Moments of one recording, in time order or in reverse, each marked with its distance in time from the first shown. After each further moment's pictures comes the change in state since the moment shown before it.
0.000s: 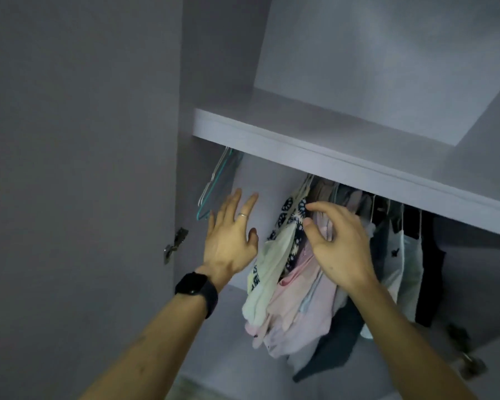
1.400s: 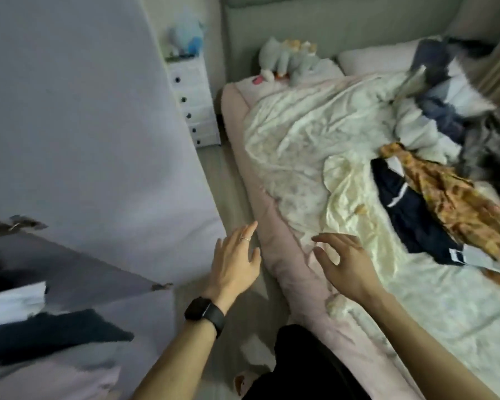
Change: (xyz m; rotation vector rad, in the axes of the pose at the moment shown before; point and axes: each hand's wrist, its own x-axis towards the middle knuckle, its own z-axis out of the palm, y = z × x) left_hand -0.353 0.215 0.190 -0.307 -1.469 1.431; right_hand -0.540 -0.077 -0.026 -0.614 0.849 1.703
